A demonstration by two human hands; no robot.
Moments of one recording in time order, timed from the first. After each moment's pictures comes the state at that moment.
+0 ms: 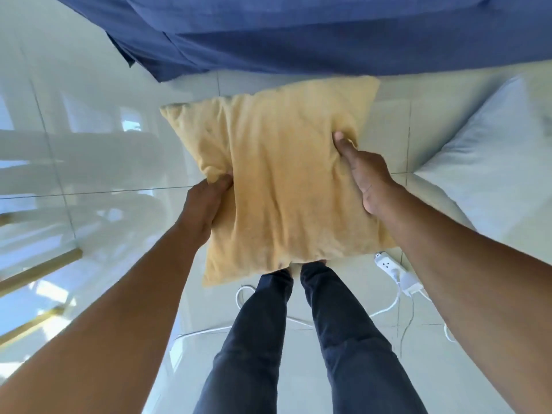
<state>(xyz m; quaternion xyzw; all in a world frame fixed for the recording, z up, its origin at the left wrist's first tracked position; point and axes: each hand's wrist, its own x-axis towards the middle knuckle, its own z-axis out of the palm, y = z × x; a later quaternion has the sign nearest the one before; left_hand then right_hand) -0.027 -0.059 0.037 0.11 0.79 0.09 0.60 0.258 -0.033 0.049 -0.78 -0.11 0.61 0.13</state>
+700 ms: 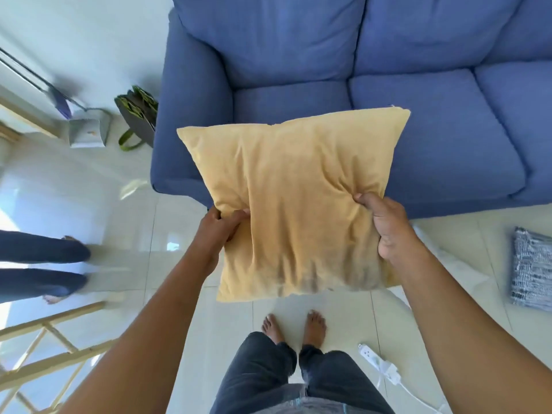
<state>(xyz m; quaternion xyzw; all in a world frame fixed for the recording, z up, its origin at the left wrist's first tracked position) 0.024 0.021 0.501 0.30 0.69 0.28 0.60 0.336 0.023 0.478 -0.66 -0.15 0.60 0.43</state>
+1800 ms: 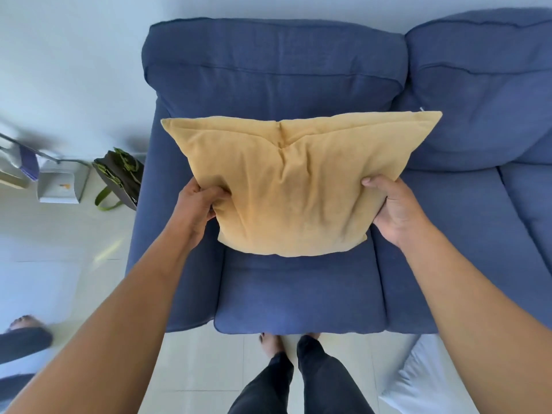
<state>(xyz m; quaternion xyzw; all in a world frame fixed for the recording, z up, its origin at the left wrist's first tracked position) -0.009 0.502 0.481 0.29 0.67 0.37 0.57 0.346 0.491 0.487 -0.57 -0.19 0.64 0.48</state>
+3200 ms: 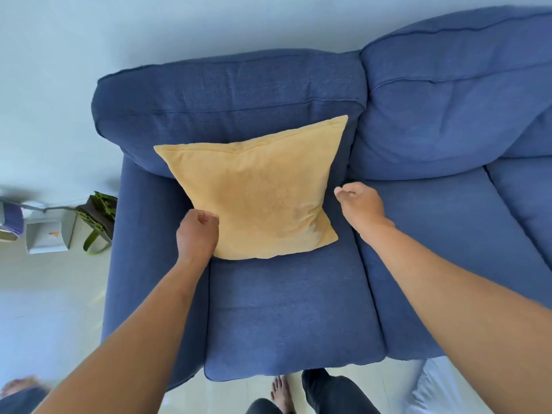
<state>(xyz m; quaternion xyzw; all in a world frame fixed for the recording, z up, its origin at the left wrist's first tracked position) 0.081 0.564 0.458 0.41 0.82 0.20 0.35 0.392 0.573 0.437 -0.78 -0.37 0.42 0.27</state>
